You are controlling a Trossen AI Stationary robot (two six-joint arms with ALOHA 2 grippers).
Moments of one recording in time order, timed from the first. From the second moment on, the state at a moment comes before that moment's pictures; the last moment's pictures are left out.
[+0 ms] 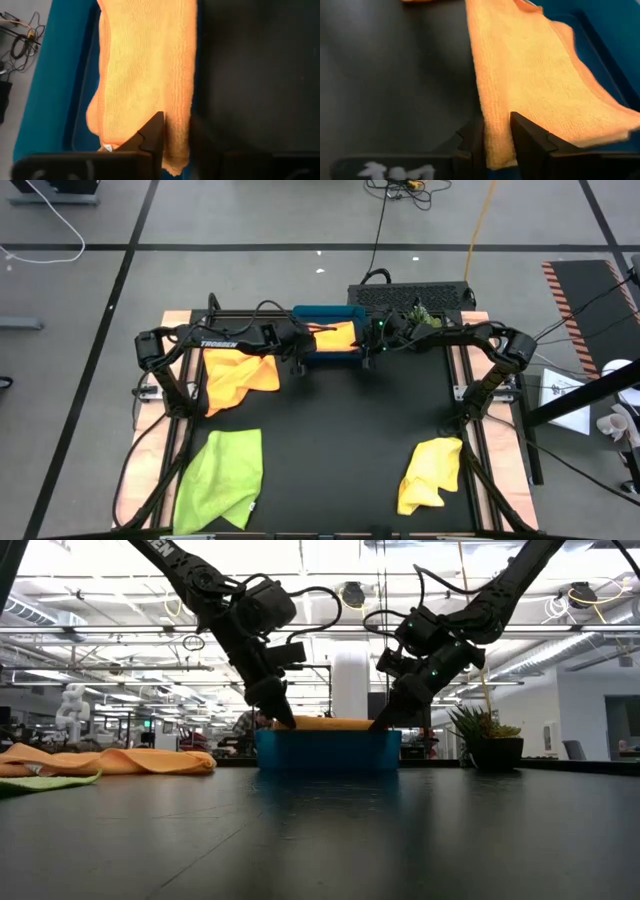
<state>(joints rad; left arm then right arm) 0.39 1.73 1.08 -0.22 -0.11 0.44 -0.61 1.64 0.80 0.10 -0.35 -0.36</state>
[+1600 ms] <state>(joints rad) 0.39 1.66 1.08 -0.21 -0.10 0.46 -0.61 1.54 0.80 0.01 -0.34 -0.31</state>
